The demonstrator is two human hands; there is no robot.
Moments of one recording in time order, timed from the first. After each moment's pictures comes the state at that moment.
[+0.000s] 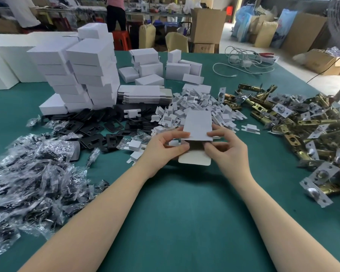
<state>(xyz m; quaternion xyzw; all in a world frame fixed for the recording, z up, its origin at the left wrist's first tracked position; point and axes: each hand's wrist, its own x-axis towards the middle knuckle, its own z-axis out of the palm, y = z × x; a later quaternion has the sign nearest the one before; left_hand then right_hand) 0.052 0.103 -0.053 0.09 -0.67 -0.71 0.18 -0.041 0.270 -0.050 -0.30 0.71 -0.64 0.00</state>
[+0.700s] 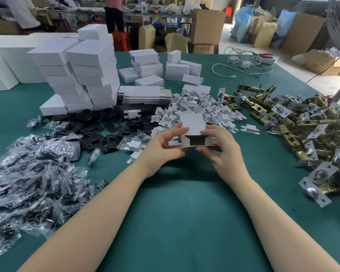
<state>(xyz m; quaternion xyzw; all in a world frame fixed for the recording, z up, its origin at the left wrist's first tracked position) 0.055 0.101 -0.053 0.03 -0.63 -0.76 0.15 -0.047 0.270 -0.054 -0.43 0.75 -0.50 -0.09</state>
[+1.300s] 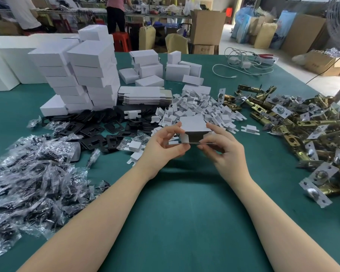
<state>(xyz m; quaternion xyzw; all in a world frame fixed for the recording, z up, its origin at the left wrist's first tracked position) 0.058 0.109 -0.048 0.04 -0.63 -0.75 0.22 -0.045 0.270 -0.054 -0.45 0.69 -0.56 -0.10</state>
